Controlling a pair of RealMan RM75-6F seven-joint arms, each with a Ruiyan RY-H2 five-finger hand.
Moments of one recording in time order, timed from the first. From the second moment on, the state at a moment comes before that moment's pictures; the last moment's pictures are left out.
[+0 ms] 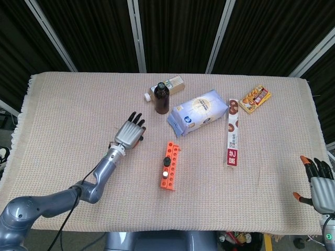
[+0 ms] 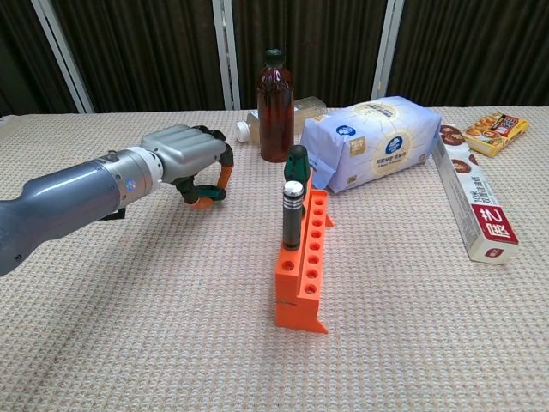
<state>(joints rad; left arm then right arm) -0.97 -1.83 -0.19 -1.00 1.07 0.84 0.52 0.06 -1.21 0.06 -1.36 -1.43 1.40 0.09</state>
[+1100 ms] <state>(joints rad) -0.81 -1.46 -0.48 -1.72 1.01 0.85 -0.39 0.06 -1.22 0.05 -1.35 -1.46 1.42 0.12</state>
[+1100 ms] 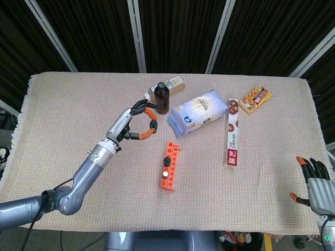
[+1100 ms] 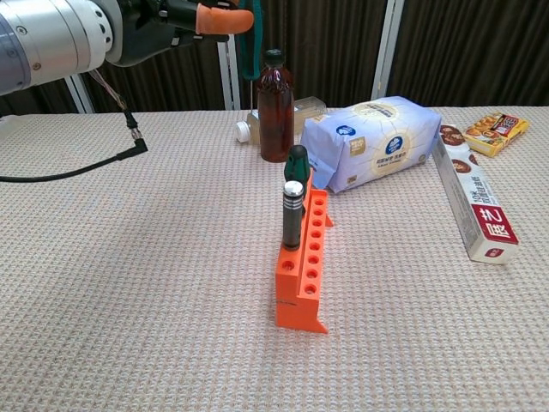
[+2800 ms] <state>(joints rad) -0.87 -1.64 -0.48 -1.55 0.94 0.73 -0.57 0.05 -1.22 0.06 -1.32 -1.43 1.40 0.13</state>
